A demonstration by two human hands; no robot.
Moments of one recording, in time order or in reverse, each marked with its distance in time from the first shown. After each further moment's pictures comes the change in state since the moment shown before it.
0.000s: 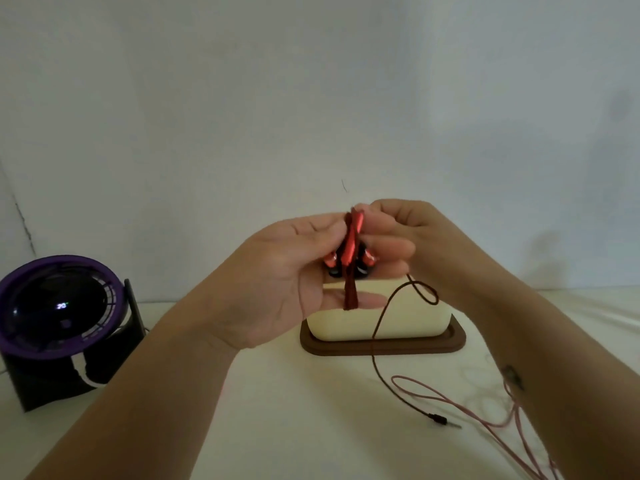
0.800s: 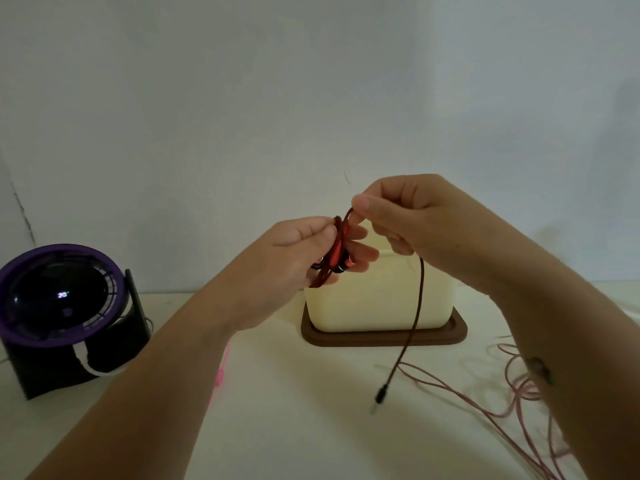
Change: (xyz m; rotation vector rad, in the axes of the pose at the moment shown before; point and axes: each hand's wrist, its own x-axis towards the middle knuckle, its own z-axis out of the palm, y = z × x) left_hand 0.003 -0.009 -0.009 0.497 0.266 -0.021; right_hand -0.005 -0.022 -0.004 -0.219 -0.023 -0.009
